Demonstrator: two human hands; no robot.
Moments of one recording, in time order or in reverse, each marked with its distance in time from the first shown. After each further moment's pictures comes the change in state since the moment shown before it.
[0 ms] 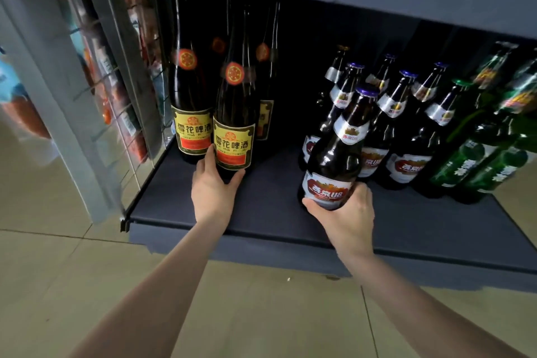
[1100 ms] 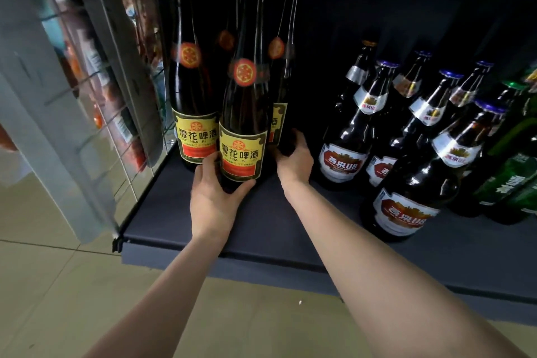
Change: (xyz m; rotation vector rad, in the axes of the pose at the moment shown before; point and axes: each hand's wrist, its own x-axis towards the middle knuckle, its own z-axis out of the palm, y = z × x) left_hand 0.012 -0.009 0.000 -0.111 0.019 0.064; right_hand 0.083 -0.056 0.130 0.317 -0.178 0.080
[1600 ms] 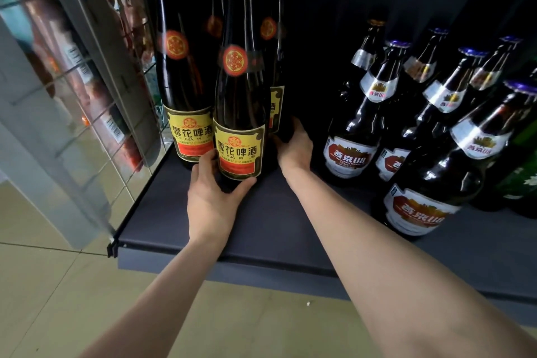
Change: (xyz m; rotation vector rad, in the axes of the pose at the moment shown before) left_hand -0.001 0.000 0.002 -0.015 0.009 -0.023; right_hand 0.020 -0.002 0.005 -0.099 -0.069 -0.043
